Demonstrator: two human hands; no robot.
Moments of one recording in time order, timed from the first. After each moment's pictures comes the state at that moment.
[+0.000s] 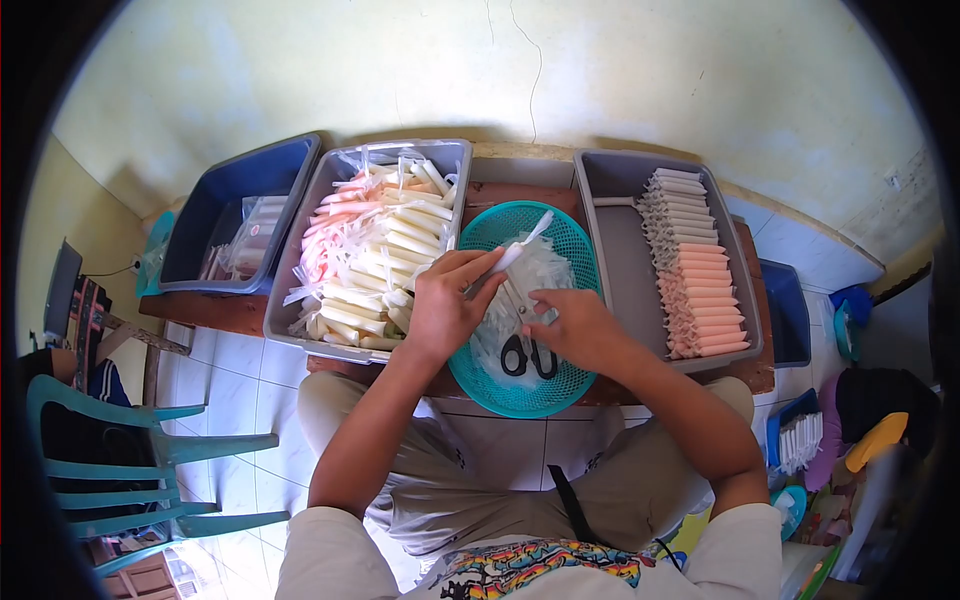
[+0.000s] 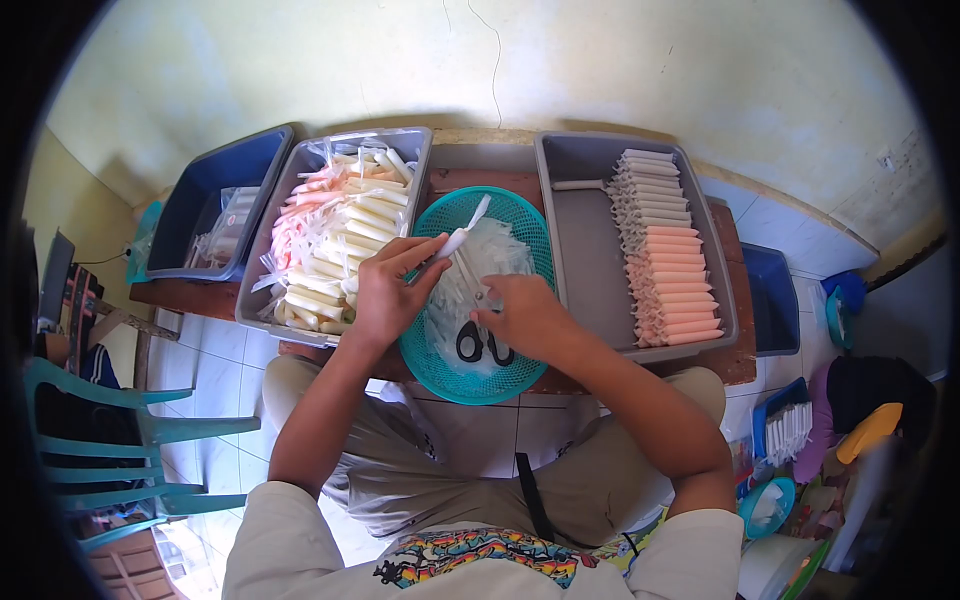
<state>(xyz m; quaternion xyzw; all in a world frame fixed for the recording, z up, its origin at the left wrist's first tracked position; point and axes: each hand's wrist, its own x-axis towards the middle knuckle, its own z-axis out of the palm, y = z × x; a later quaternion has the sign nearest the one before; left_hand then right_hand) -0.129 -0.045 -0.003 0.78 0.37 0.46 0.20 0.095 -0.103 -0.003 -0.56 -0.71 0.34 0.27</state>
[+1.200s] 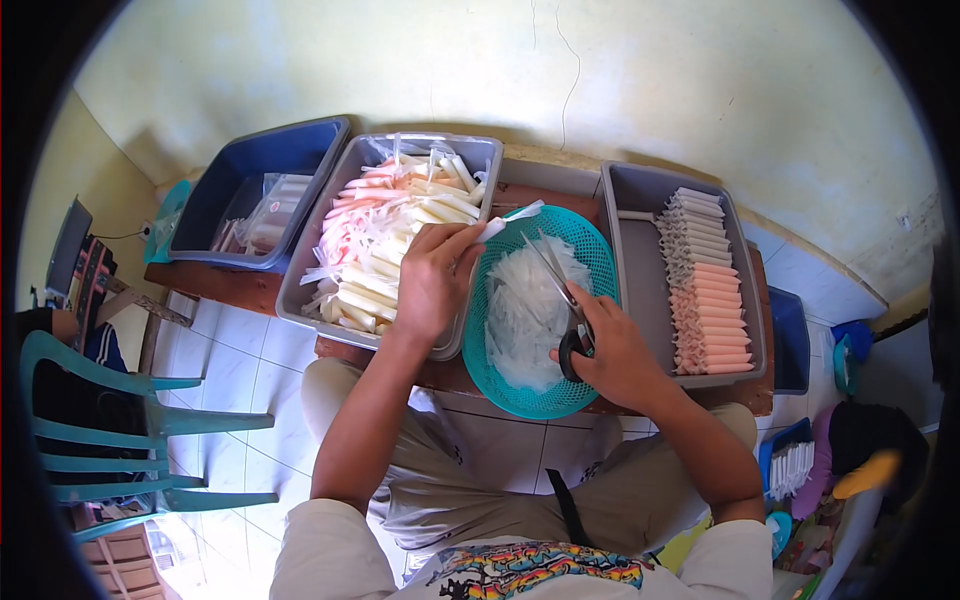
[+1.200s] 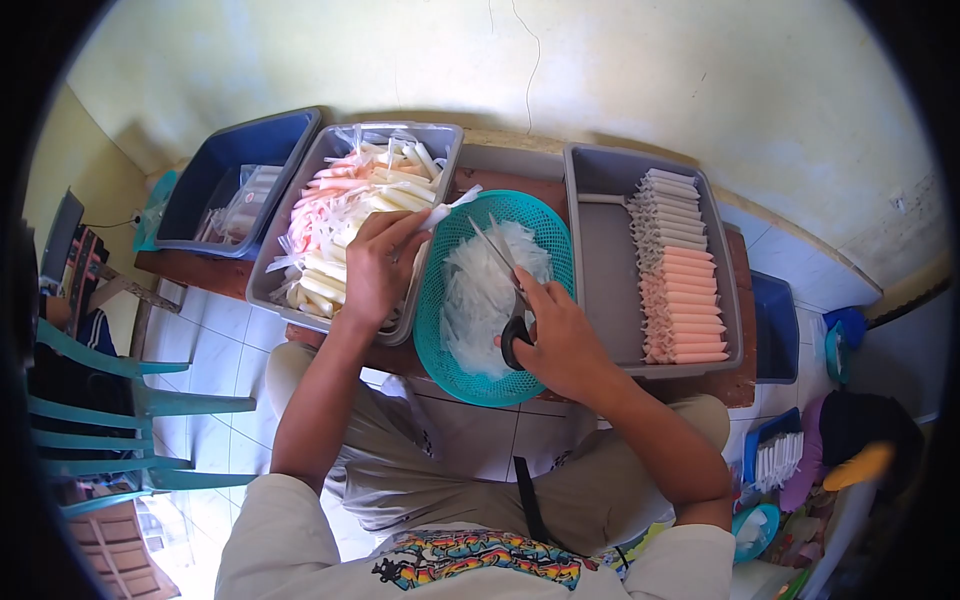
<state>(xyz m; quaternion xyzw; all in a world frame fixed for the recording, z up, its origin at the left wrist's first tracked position) -0.162 -0.027 0.007 0.77 0.41 0.49 0.07 0.095 -0.138 0.036 -0.60 -0.72 0.30 0.20</state>
